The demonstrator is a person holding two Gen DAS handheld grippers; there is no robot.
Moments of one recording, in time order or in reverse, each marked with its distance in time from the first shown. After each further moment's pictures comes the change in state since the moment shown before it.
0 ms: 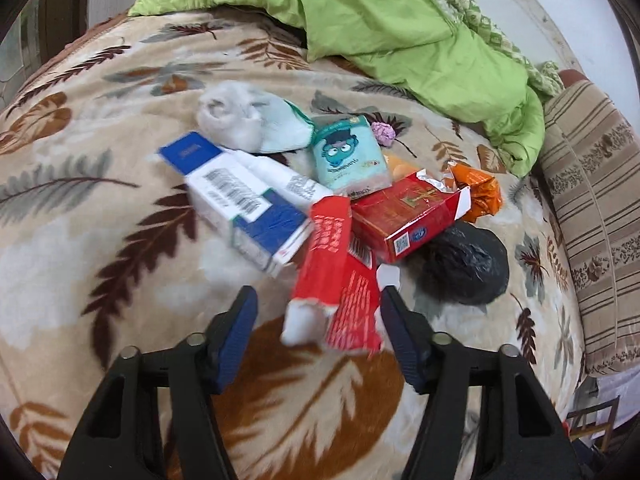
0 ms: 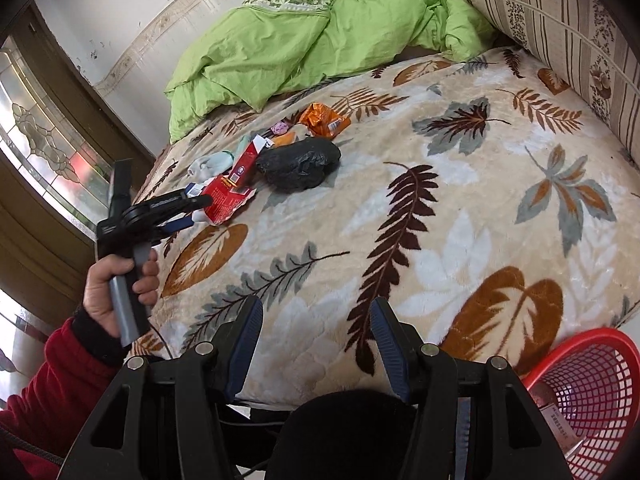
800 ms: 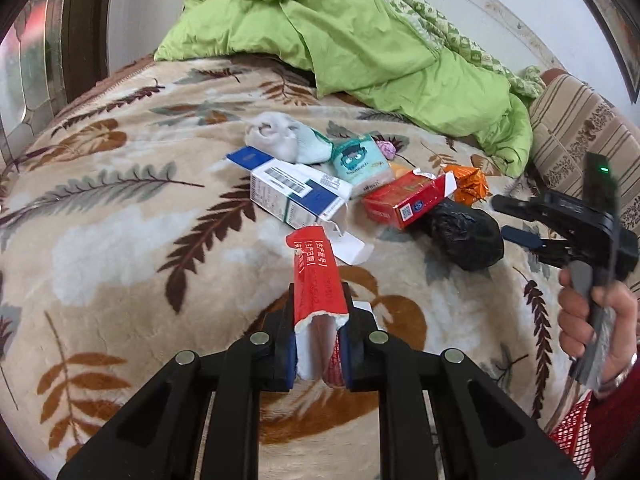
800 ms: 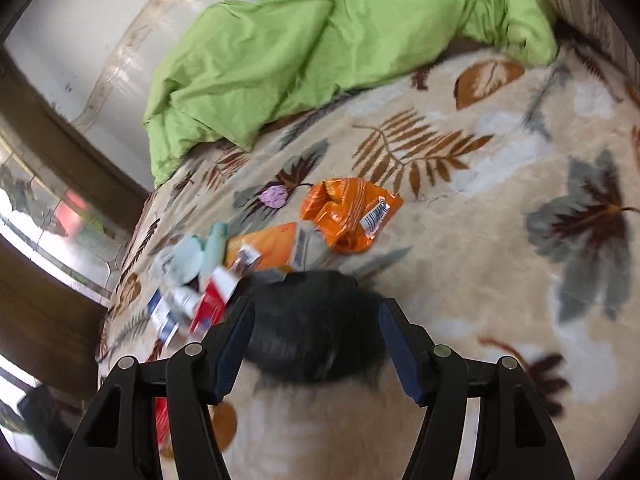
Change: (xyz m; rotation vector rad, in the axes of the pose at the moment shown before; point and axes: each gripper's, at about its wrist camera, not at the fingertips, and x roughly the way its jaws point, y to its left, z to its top) left arm -0.064 0.019 -0.055 0.081 -0.174 0.056; right arm 0.185 -0.010 0.169 0.079 0.012 0.103
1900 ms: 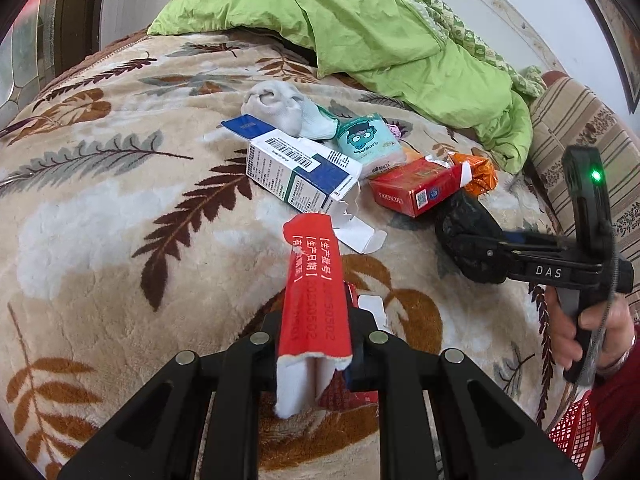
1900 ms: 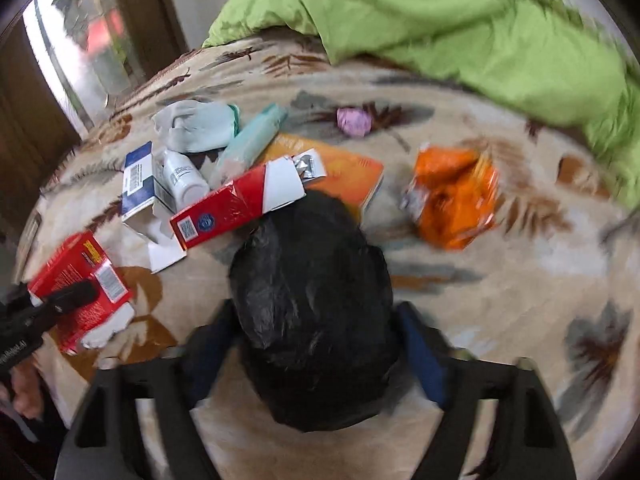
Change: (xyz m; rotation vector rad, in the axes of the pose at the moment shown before) left arm 0.032 0.015 -0.004 -0.040 0.057 -0.066; right arm 0.058 0.061 -0.032 -0.554 0.206 -0.109
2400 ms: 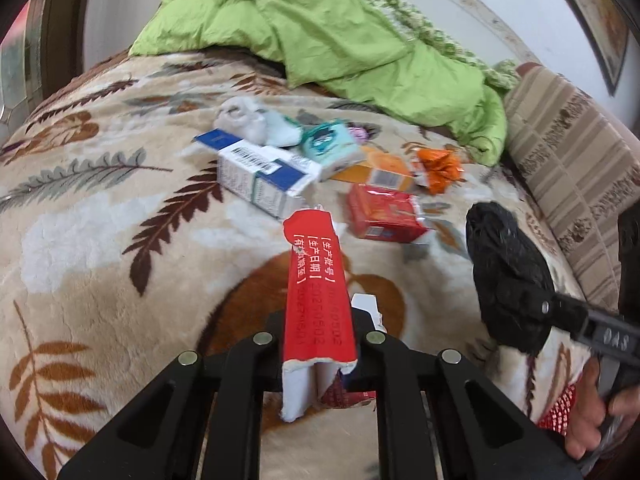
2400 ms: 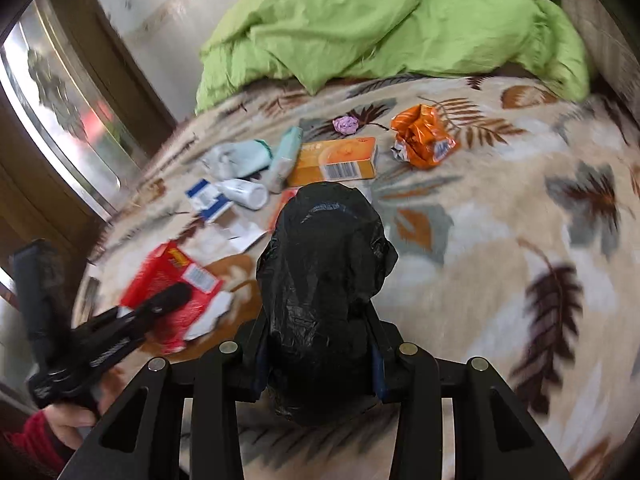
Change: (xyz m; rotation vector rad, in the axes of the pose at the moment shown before) left arm -0.027 -0.026 -0.016 0.081 -0.047 -0.048; right arm -0.089 0.044 -0.086 0.296 -0.177 0.060
